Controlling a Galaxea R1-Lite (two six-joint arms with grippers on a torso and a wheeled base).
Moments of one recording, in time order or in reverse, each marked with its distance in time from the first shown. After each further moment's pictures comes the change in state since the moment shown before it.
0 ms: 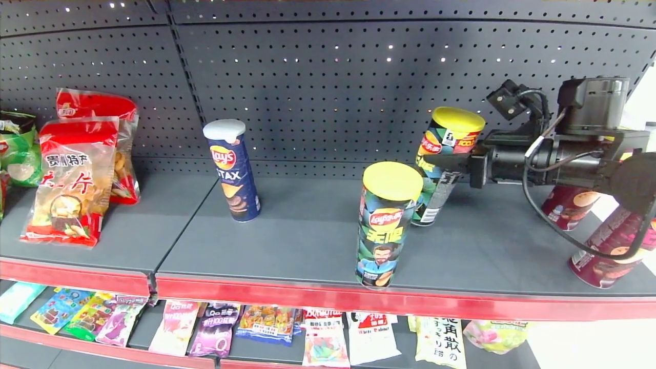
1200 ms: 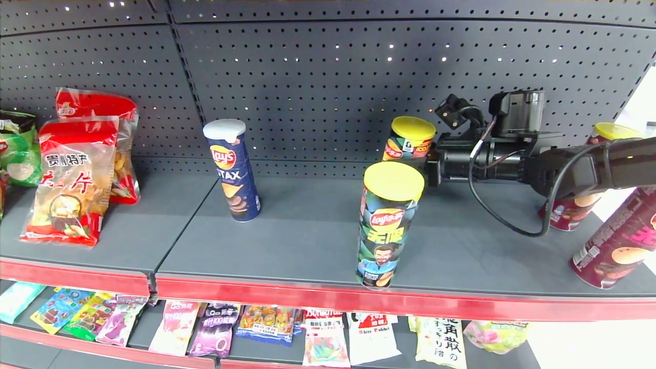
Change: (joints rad) left arm 0.000 0.000 0.000 0.000 0.000 0.000; right arm 0.042 0.238 -0.215 0.001 0.101 -0.086
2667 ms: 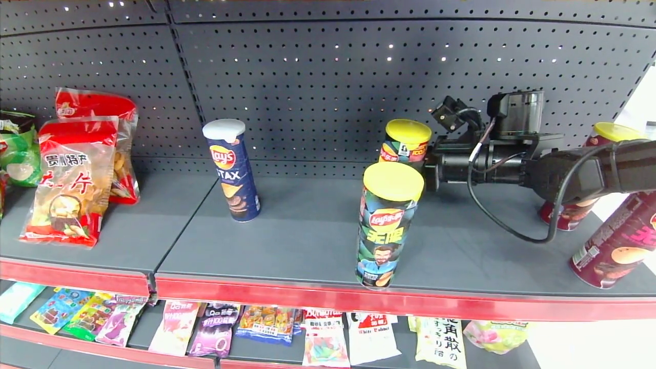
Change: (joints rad) left arm 0.000 0.000 0.000 0.000 0.000 0.000; right arm 0.033 -0.033 0.039 0.007 -0.003 -0.007
